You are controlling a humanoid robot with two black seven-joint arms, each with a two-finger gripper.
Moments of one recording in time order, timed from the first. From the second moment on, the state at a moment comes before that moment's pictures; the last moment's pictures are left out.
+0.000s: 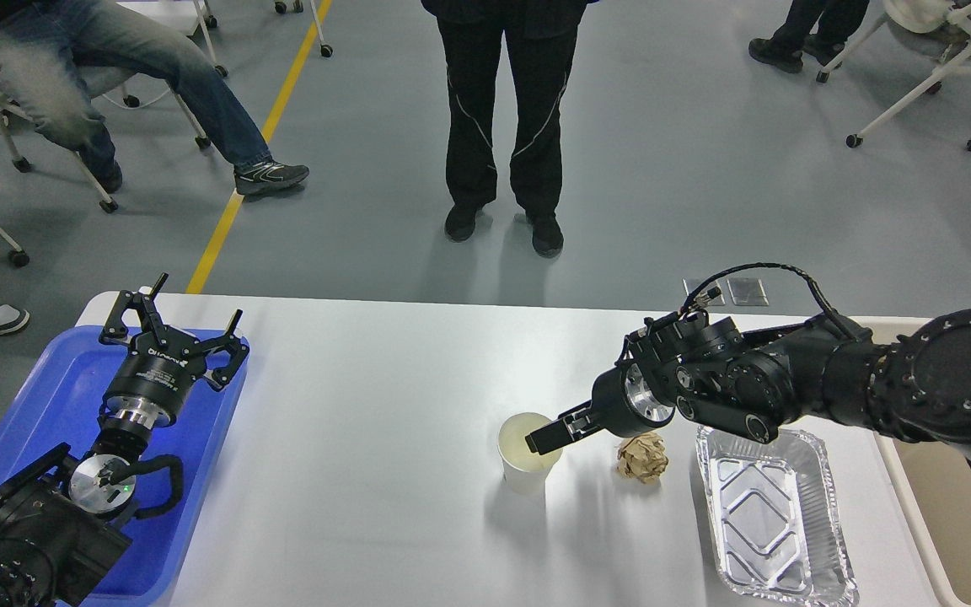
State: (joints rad) left arm -0.57 0.28 -0.93 -0.27 -0.13 -0.79 -0.32; right arm 1.29 -0.04 -0.72 0.71 -0.93 0.22 0.43
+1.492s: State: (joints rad) left arm -0.57 0.28 -0.93 -0.27 -0.13 -0.79 -0.32; right arm 1.26 -0.13 -0.60 0.69 -0.92 0.19 0.50
